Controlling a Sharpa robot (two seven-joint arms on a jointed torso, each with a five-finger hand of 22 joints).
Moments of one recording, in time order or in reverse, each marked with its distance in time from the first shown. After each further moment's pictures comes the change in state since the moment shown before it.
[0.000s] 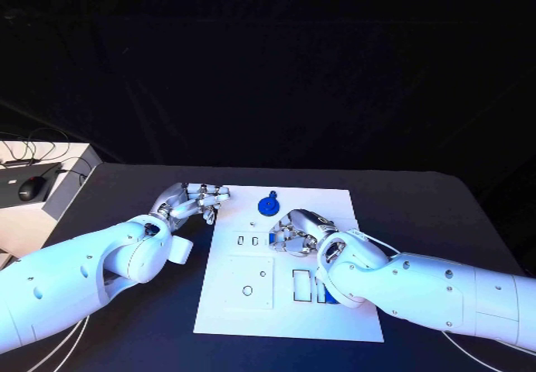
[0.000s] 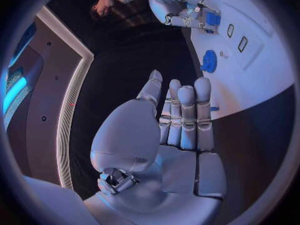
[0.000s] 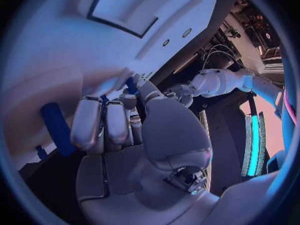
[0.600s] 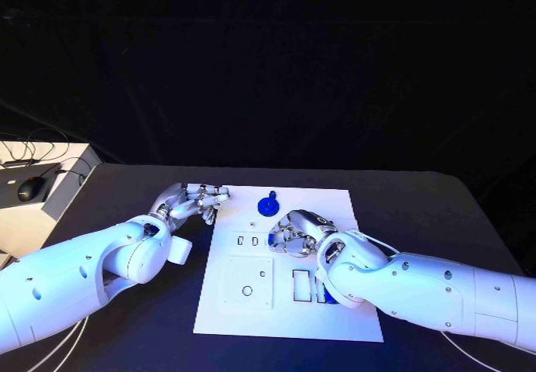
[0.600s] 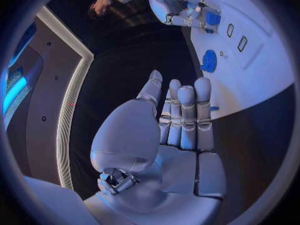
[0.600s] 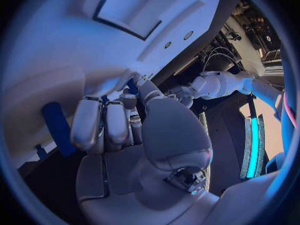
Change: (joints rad) left arm 0.000 -0.001 0.000 0.000 0.000 0.000 0.000; left_hand 0.000 0.000 -0.003 0.003 0.000 0.000 0.000 0.000 0.000 0.000 0.000 0.000 -0.002 0.000 0.000 0.006 -0.002 -0.006 0.000 0.000 0.000 0.002; right arm 0.000 0.001 -0.001 -0.001 -0.020 0.006 -0.007; right_hand 0.001 -0.020 -0.014 0.009 -0.004 -0.013 0.006 0.000 0.000 0.000 0.000 0.000 -0.007 0.000 0.000 0.000 -0.002 0.000 0.000 0.000 0.000 0.001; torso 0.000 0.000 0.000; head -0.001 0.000
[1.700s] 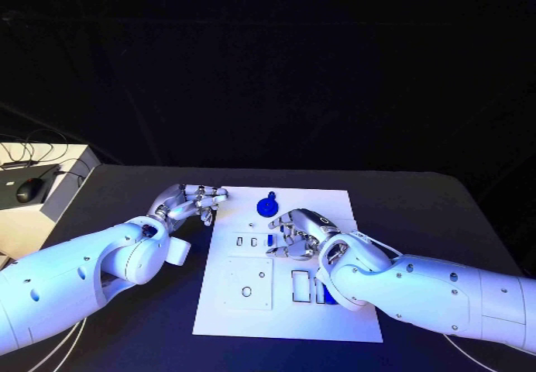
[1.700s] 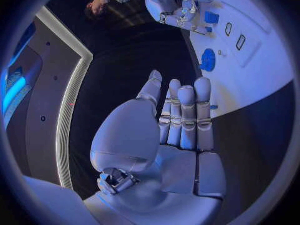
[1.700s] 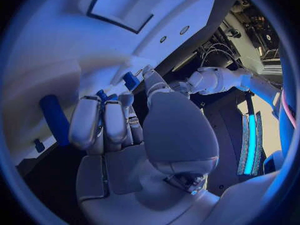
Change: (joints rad) left arm 0.000 -0.001 0.000 -0.005 0.000 0.002 -0.005; left_hand 0.000 0.000 0.000 0.000 0.000 -0.004 0.004 0.000 0.000 0.000 0.000 0.003 0.002 0.000 0.000 0.000 -0.001 -0.002 0.000 0.000 0.000 0.001; right arm 0.000 -0.026 0.000 0.036 0.014 -0.050 0.021; right_hand 0.063 -0.165 -0.036 0.248 -0.085 -0.184 -0.010 -0.005 -0.005 -0.057 0.033 -0.010 -0.048 -0.006 0.027 0.002 0.002 0.000 0.004 0.022 -0.012 0.000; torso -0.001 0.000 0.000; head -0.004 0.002
